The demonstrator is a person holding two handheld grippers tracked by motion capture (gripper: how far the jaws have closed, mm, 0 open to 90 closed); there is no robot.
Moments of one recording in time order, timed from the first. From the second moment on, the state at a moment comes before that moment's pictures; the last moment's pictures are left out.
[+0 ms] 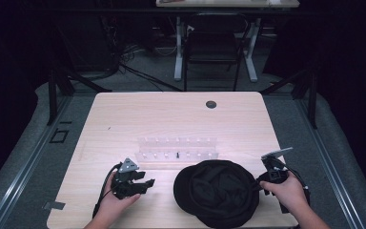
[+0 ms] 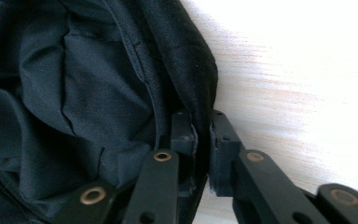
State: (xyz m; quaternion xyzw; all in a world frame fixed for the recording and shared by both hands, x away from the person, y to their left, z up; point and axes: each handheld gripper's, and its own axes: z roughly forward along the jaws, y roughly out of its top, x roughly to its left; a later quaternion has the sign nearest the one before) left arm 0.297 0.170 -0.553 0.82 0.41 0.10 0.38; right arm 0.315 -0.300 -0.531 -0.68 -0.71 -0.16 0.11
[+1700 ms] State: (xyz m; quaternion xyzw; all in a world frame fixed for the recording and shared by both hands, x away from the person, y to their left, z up) left arm 0.297 0.172 -0.555 0.82 0.42 0.09 0.38; right arm 0.320 -0.291 -0.433 -0.67 -0.68 -0.23 0.21
